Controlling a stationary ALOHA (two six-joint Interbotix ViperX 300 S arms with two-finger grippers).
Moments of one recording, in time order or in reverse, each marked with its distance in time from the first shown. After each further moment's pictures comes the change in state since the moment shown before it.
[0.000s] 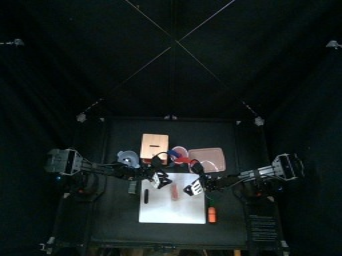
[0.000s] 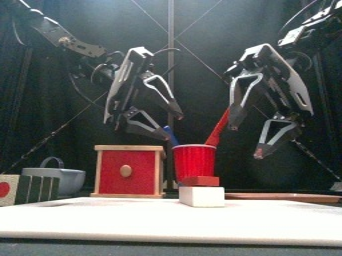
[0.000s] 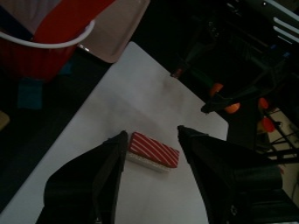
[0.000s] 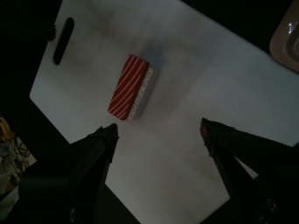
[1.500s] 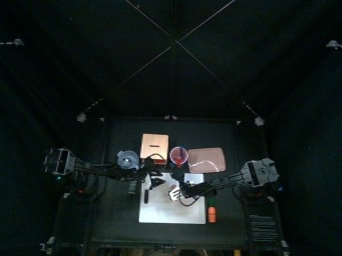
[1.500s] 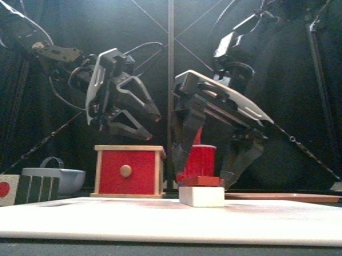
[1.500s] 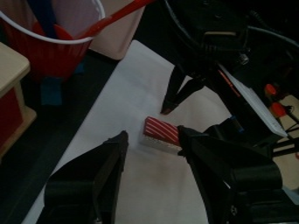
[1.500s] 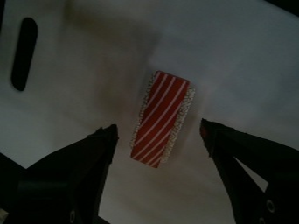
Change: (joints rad) left arm -0.006 -0.081 0.144 0.123 -0.104 0.000; right arm 0.017 0.411 -0.410 0.107 0.273 0.000
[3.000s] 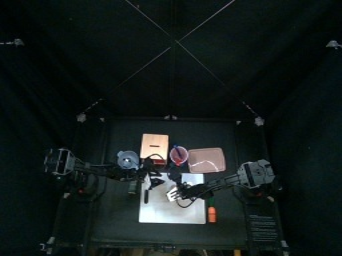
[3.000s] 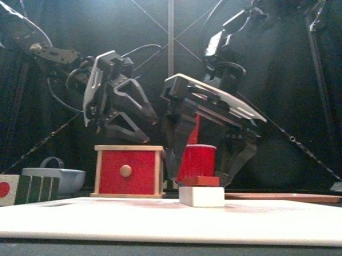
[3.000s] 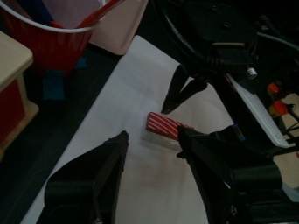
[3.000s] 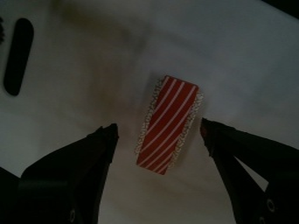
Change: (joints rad) left arm 0.000 0.000 0.011 -0.003 0.002 -0.003; right arm 0.017 0.051 -0.071 -0.015 0.074 0.000
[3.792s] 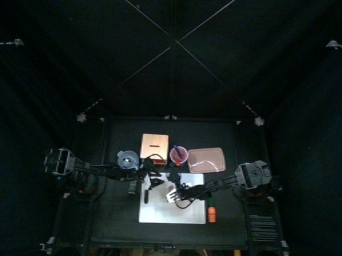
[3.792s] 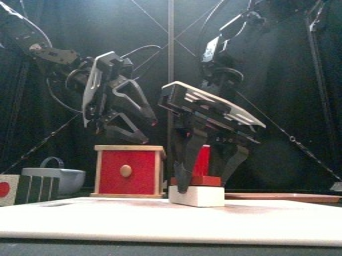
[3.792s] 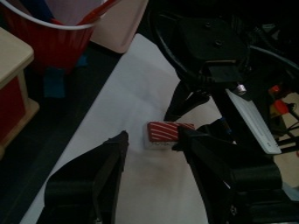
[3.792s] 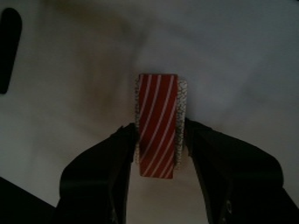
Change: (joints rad) left arm -0.002 0.000 0.005 0.000 -0.002 -0.003; right arm 0.015 0.035 -0.017 0.014 0.000 -0.011
